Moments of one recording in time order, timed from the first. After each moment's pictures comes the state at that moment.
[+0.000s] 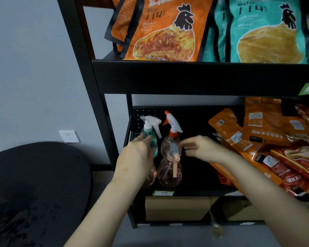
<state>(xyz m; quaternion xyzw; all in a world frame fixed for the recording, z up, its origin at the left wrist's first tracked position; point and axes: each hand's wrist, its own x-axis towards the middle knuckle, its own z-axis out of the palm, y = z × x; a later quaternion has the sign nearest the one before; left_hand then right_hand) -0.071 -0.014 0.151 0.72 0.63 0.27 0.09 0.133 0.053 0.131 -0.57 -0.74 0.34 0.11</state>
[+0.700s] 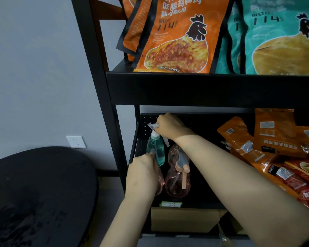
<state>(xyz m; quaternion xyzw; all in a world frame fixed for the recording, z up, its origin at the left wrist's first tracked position) -0.070 -0.012 0.137 0.64 0.70 0.27 0.13 0.016 0.136 0.161 -0.59 -0.80 0.06 0.09</state>
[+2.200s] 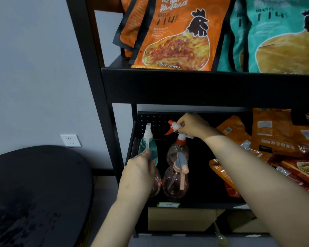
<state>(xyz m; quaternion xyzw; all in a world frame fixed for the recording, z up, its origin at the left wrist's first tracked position) -0.078 -0.010 0.132 0.65 0.67 0.33 0.17 0.088 0.152 0.151 -0.64 -0.74 0.15 0.10</state>
